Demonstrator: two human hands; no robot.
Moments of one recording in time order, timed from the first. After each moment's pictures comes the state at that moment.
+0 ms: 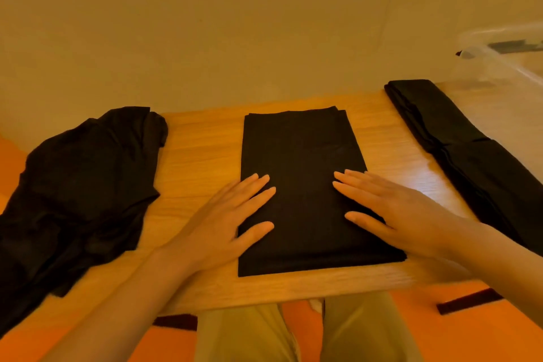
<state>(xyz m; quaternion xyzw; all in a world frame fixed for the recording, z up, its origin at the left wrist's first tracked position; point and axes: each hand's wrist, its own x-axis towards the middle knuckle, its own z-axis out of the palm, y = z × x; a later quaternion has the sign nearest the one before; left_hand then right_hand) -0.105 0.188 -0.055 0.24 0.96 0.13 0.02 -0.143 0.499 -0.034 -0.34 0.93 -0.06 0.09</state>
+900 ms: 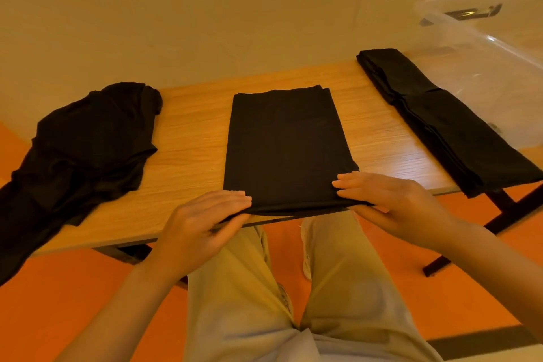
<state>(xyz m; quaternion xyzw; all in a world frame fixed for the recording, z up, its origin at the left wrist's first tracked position) 0.004 0.202 -0.071 0.30 0.89 0.24 -0.22 -0.042 0.536 -0.072 -0.41 0.88 -0.23 -0.11</state>
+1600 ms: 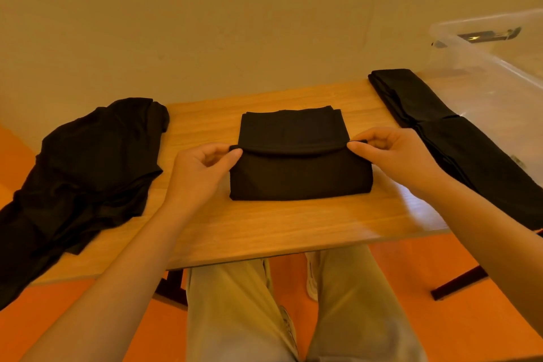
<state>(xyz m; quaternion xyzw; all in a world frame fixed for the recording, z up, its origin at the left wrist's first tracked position) -0.083 0.212 -0.013 -0.05 0.83 0.54 -0.13 -0.131 0.506 -0.019 -0.09 0.83 -0.55 -0.01</state>
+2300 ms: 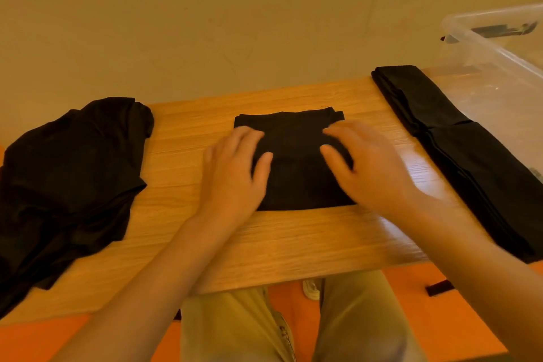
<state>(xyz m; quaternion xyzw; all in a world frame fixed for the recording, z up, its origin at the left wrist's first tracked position) -0.125 0.246 -0.033 0.06 0.96 0.19 -0.21 -0.143 0.461 -0.022 -0.18 0.94 -0.24 -0.15</state>
